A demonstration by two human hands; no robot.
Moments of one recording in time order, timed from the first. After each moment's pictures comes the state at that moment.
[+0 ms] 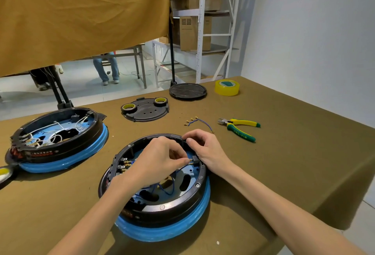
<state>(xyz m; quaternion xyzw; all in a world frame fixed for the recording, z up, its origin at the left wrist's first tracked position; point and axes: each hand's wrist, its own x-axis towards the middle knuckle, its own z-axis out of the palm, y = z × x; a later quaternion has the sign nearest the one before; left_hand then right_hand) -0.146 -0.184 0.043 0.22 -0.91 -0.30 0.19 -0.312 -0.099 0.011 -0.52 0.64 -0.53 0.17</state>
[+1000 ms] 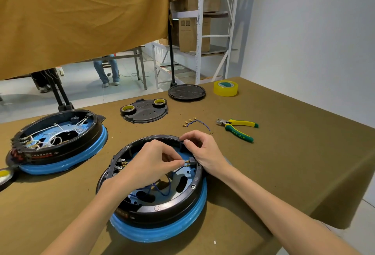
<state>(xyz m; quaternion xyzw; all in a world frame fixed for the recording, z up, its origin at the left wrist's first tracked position) -0.137 -0.186 0.042 0.22 -0.90 -0.33 0.17 -0.311 -0.100 0.008 -0.52 0.63 -0.55 0.16</state>
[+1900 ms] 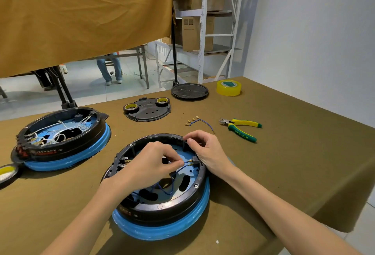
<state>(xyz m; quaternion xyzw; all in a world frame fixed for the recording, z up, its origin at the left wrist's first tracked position) -0.127 -0.190 0.041 0.20 -0.92 -0.30 0.17 -0.310 -0.100 0.006 -0.52 0.63 -0.56 0.17</state>
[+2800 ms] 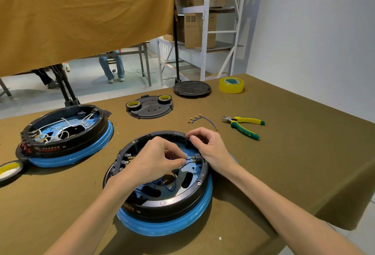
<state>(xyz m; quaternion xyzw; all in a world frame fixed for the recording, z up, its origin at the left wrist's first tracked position) -0.131 -0.189 0.039 0.24 -0.89 -0.35 0.16 -0.310 -0.100 0.005 -0.52 0.62 -0.56 0.16</state>
